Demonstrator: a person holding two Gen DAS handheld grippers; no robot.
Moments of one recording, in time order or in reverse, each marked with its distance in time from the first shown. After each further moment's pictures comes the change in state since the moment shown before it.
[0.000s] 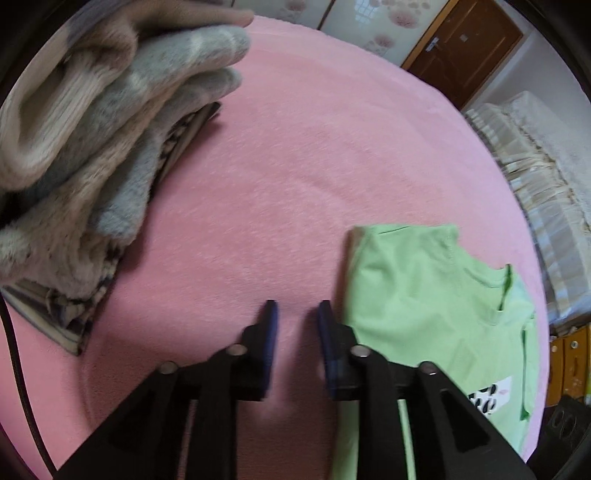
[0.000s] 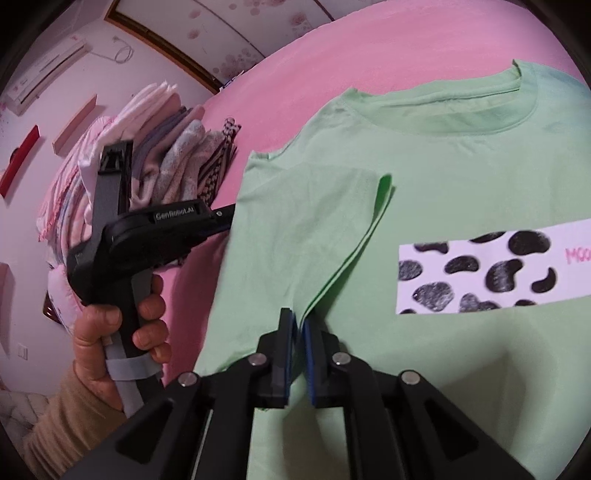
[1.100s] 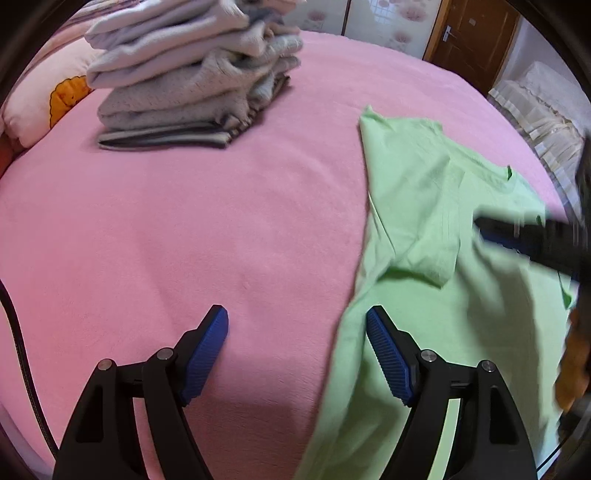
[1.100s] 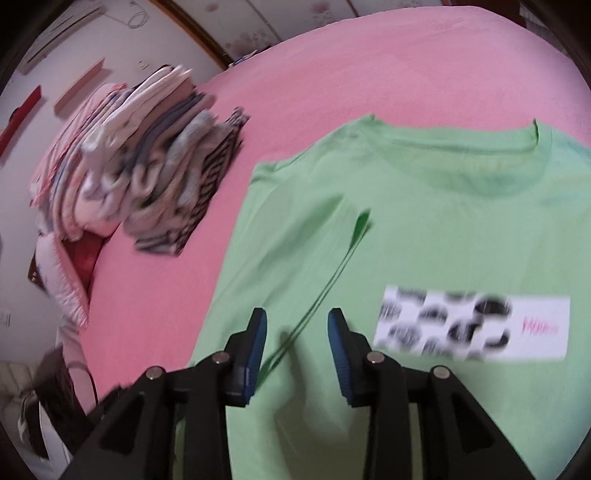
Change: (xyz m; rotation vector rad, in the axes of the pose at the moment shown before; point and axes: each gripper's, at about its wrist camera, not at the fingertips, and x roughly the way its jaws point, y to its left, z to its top) left arm -0.111 -0.004 -0.176 0.040 -0.050 0.258; right arm -0.013 0.021 0.004 -0.160 0.130 -0.045
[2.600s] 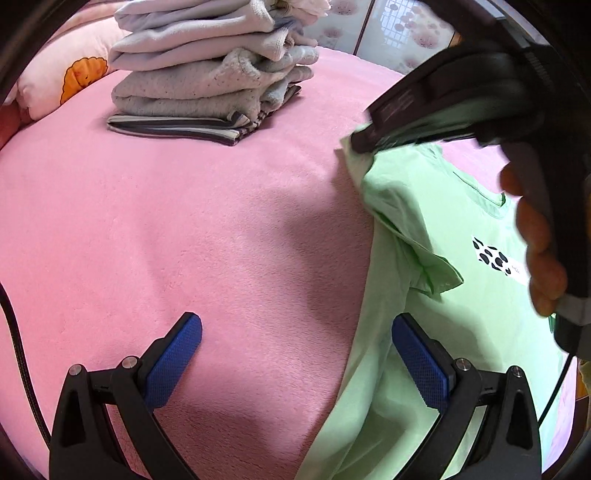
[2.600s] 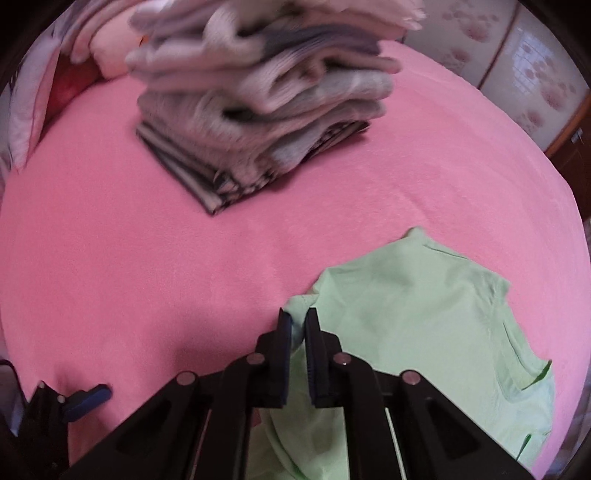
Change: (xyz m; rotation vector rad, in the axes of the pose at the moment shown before) left arm 0.000 0.001 -0.021 -0.089 -0.060 -0.056; right arm 0.075 0.144 0.050 -0.577 0.115 -0.337
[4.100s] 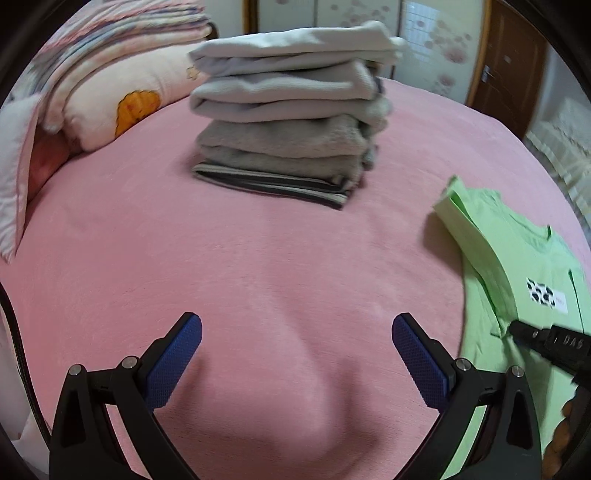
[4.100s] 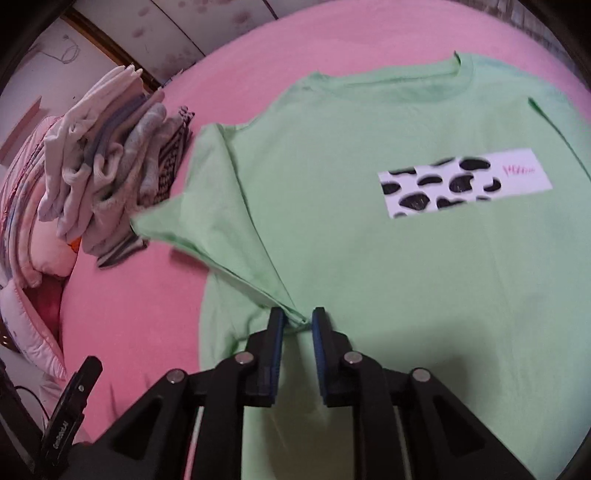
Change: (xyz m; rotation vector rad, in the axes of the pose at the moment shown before) left arm -0.039 0.073 0.044 0.026 -0.098 0.198; right arm -0.021 -0.057 -0.167 0.826 -0.071 0.113
